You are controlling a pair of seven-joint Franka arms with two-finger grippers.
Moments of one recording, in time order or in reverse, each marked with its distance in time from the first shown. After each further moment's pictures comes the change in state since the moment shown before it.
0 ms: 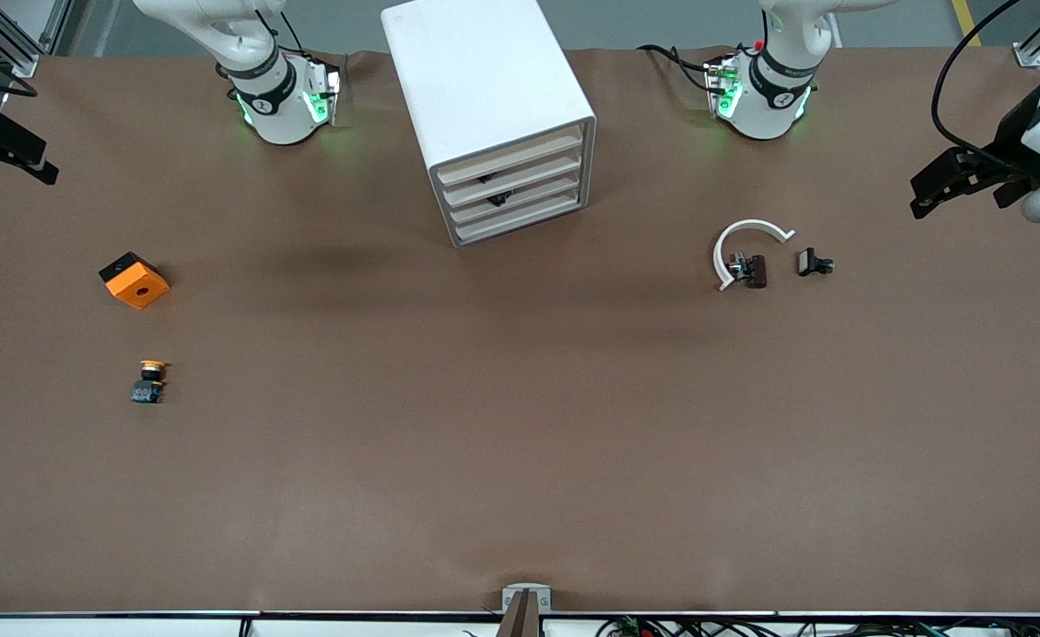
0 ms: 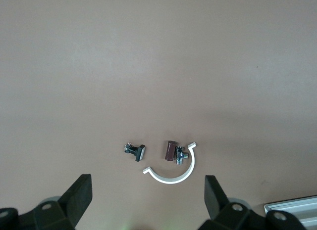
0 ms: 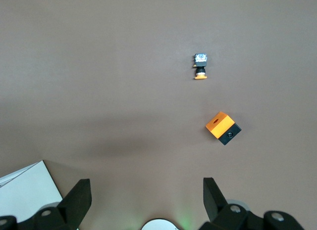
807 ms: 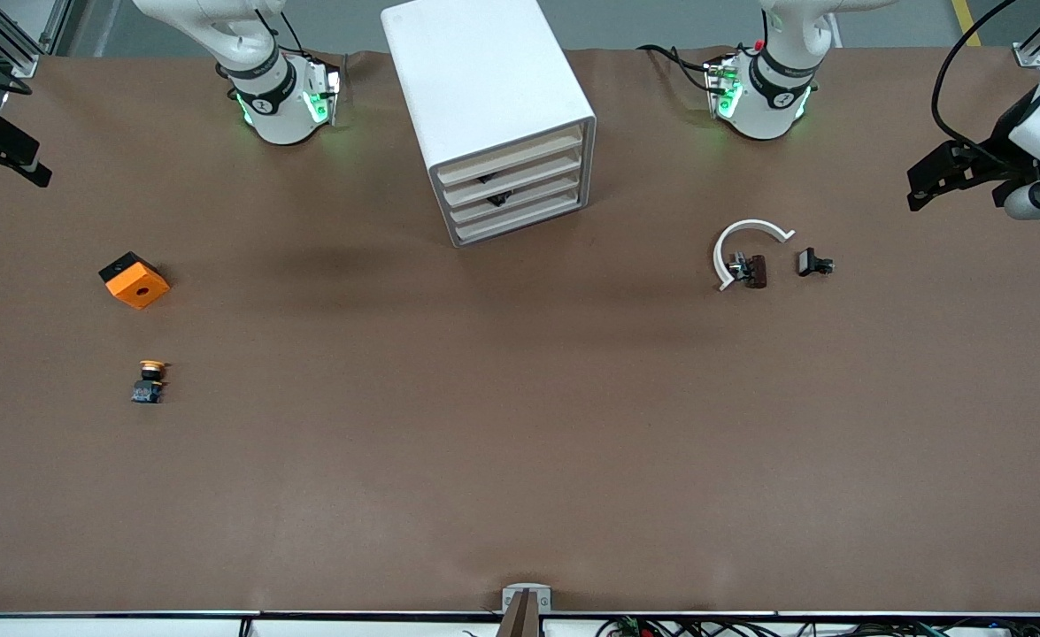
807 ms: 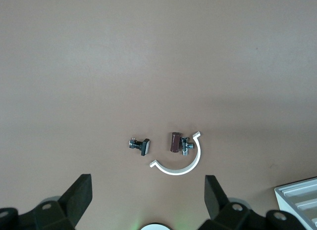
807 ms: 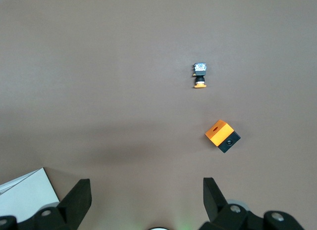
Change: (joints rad) left arm 0.002 0.004 0.000 0.000 0.000 -0.030 0.094; right arm 0.000 -0.011 0.001 -0.005 0.000 0.032 -0.003
